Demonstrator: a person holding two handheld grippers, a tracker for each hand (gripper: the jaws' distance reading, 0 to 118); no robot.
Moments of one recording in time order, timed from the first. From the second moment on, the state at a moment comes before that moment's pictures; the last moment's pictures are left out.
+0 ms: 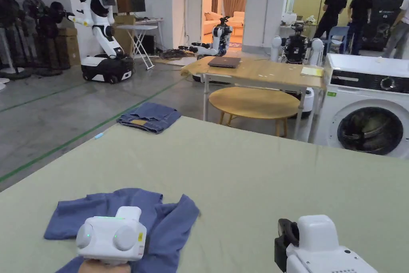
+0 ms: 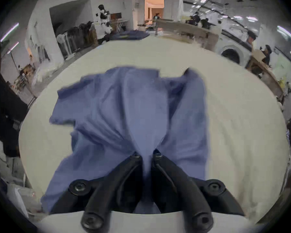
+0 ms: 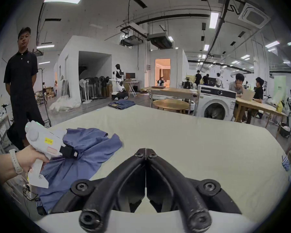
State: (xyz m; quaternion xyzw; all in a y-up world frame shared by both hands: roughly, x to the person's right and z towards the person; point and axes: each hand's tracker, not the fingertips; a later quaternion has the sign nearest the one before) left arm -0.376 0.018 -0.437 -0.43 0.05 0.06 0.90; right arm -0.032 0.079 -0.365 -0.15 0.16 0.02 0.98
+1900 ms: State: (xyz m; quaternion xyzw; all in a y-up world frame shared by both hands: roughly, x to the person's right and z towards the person) left arm -0.180 0.072 -0.312 -0.29 -0.11 -0.05 0.95; right arm 0.208 0.070 -0.237 -0.17 -0.04 -0.03 0.98
